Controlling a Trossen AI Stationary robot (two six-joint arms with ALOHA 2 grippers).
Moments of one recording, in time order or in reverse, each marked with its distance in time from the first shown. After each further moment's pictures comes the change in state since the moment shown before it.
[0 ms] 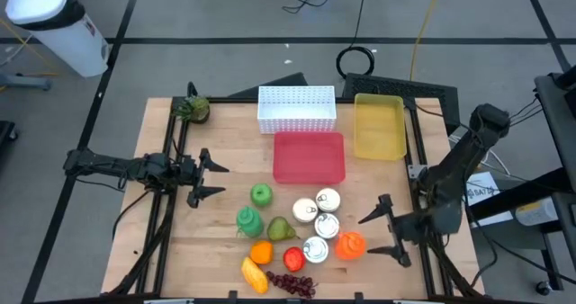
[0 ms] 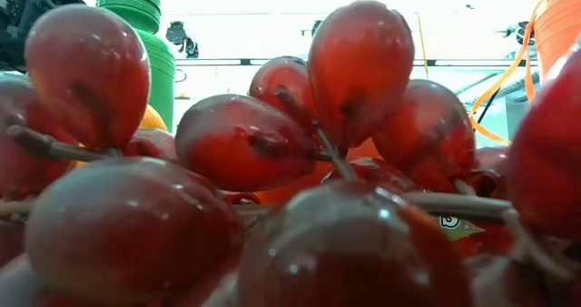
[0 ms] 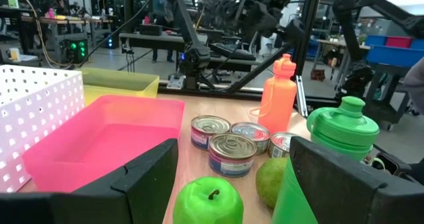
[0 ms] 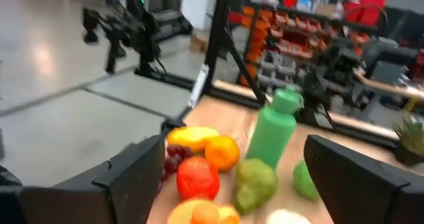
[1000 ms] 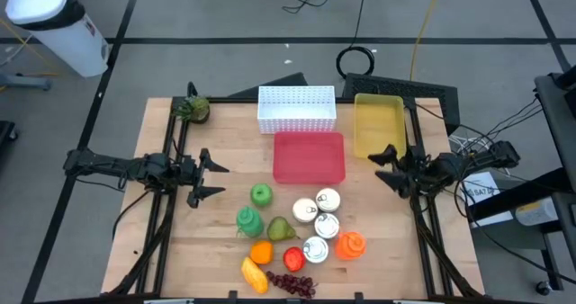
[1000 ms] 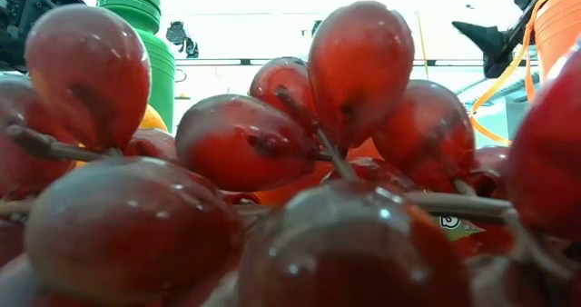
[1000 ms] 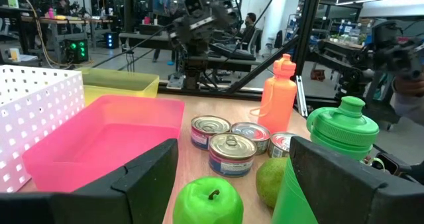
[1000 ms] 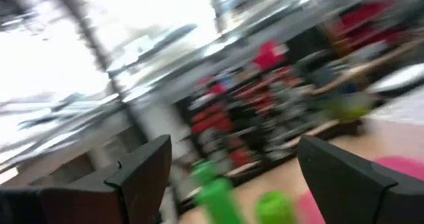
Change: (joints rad) left arm 0.000 0.000 0.000 0.000 0.000 0.000; right arm -0.677 -0.878 -0.520 0.108 -0.422 0.486
